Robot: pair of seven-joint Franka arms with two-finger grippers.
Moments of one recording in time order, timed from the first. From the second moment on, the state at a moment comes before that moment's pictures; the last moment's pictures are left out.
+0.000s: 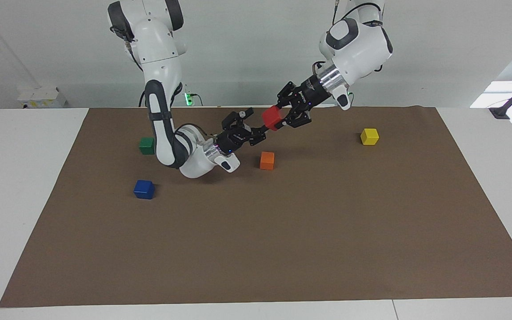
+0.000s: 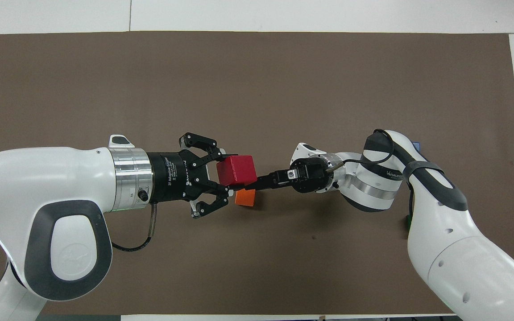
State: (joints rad) left arm -0.40 -0.19 -0.11 -2.14 -0.96 2.28 -1.80; right arm 0.32 0.50 0.01 -2.06 2.12 1.09 -0.94
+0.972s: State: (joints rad) left arm -0.41 -0.20 -0.13 -2.16 -0.96 2.31 -1.81; right arm 0.33 0.51 0.01 -2.01 2.13 1.16 -0.85
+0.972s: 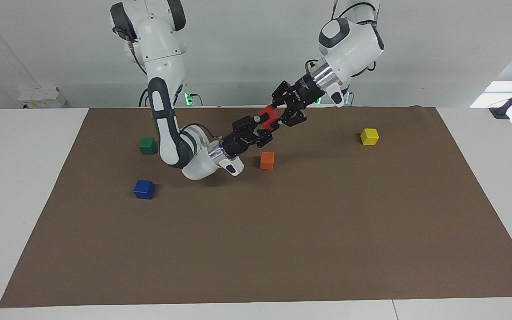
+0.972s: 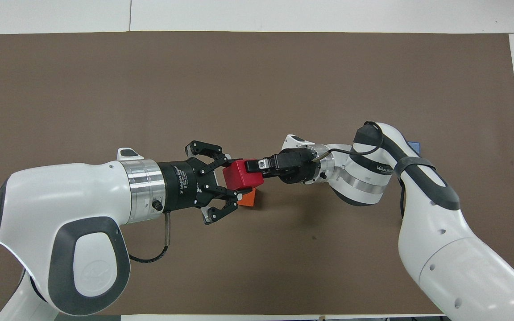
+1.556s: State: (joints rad) left arm -0.41 -0.21 -0.12 -2.16 -0.96 2.31 -1.81; right arm 0.33 0.51 0.01 -2.00 2.13 1.16 -0.84
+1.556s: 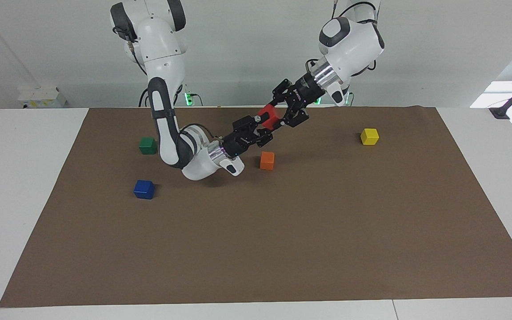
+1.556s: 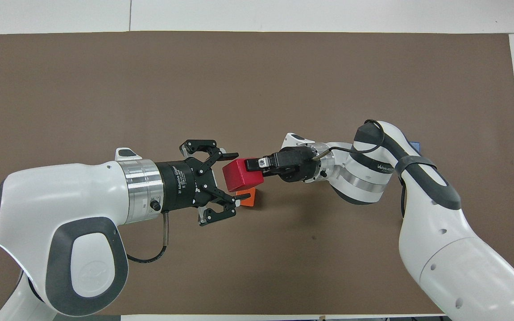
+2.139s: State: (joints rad) left arm -0.12 -0.24 -0.11 -2.14 -0.75 2.15 -1.54; right arm 0.22 0.35 0.00 -1.99 1.86 1.34 -0.70
